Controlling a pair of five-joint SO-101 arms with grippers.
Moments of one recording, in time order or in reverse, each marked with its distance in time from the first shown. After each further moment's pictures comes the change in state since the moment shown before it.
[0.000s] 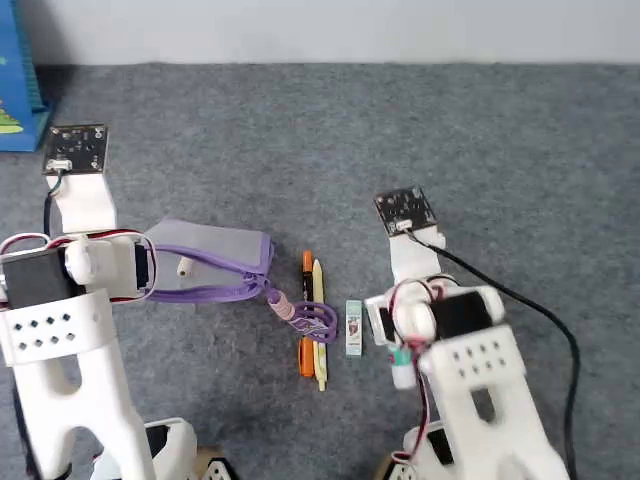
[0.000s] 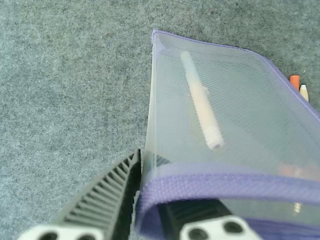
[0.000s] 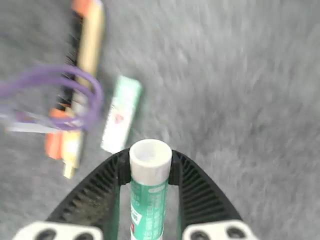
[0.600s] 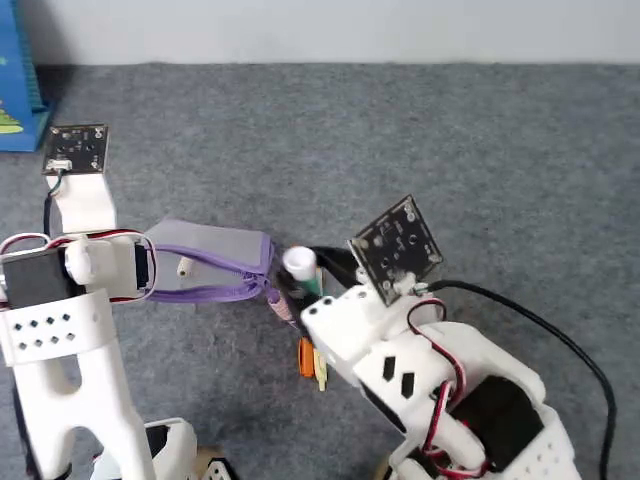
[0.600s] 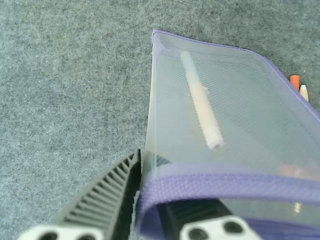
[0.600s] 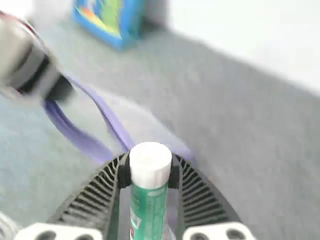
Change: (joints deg) left arm 0.0 0.0 0.0 0.0 0.0; right arm -26.2 -14.7 -15.8 -13.5 -4.0
